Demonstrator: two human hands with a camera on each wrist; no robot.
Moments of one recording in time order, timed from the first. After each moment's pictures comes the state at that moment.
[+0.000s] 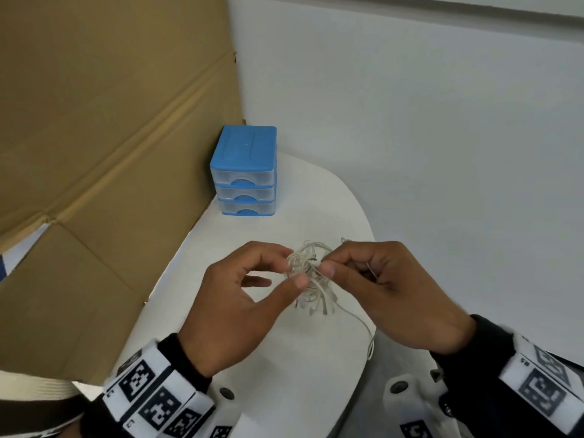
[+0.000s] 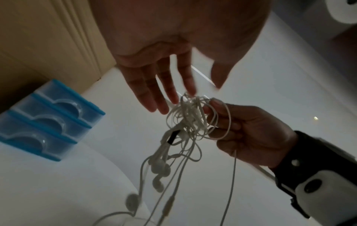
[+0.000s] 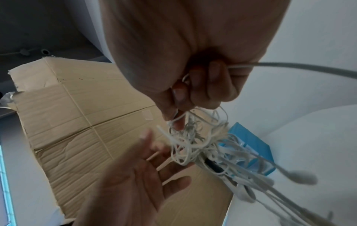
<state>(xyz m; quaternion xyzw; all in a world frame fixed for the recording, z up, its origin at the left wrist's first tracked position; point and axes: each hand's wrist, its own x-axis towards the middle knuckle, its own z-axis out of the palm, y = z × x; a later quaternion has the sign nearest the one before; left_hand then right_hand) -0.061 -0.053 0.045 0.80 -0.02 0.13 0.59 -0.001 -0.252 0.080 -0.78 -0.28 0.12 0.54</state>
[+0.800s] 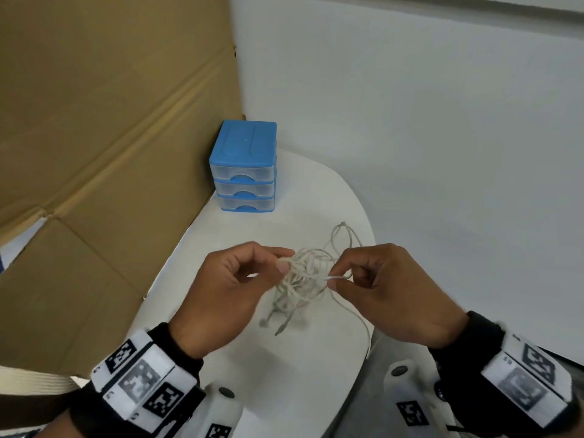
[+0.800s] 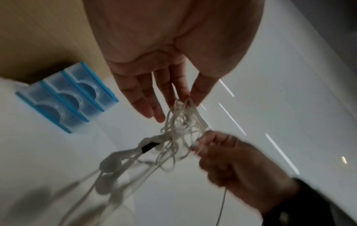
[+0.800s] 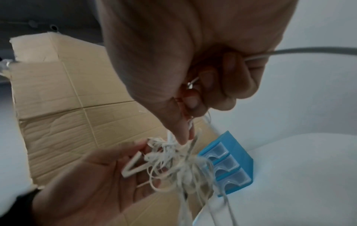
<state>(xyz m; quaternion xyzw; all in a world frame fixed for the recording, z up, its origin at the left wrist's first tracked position) -0.052 -0.047 0.044 0.74 0.06 0.06 0.67 0.006 -0.259 0.066 -0.88 -0.25 0.09 0.40</state>
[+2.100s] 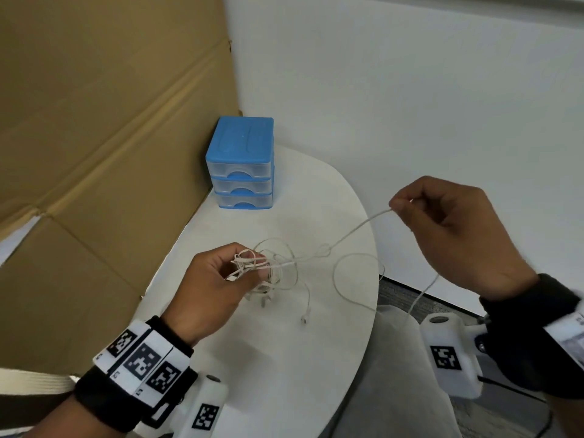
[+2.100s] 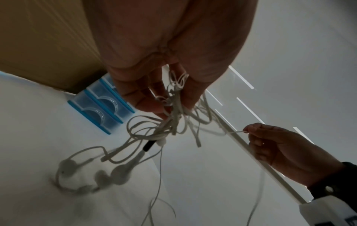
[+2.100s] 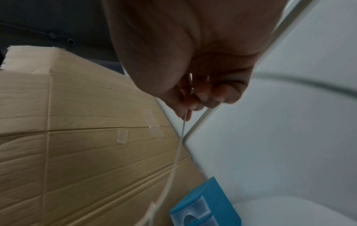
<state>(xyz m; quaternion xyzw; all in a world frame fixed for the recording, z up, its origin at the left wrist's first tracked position) -0.042 -0.025 0.013 0.76 0.07 0.07 0.64 0.045 -0.297 0.094 -0.87 -0.19 -0.08 0.44</state>
